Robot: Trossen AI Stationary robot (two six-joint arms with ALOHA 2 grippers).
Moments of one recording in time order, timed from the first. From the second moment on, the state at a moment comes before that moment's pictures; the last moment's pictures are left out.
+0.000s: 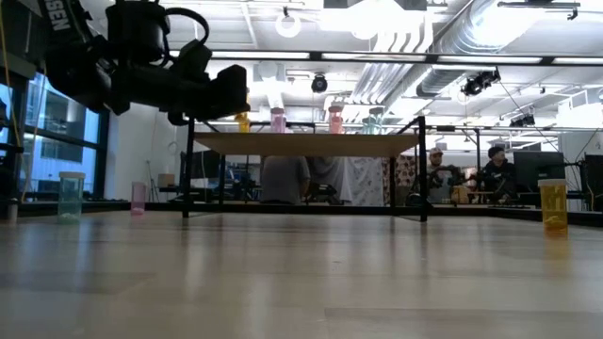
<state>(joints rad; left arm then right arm) 0.29 1.54 0.35 1.28 -0.71 0.04 0.15 1.52 1.62 -0.63 0.38 0.10</state>
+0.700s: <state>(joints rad) 0.22 1.54 0.35 1.27 -0.96 0.03 0.15 1.52 1.62 -0.63 0.37 0.10</state>
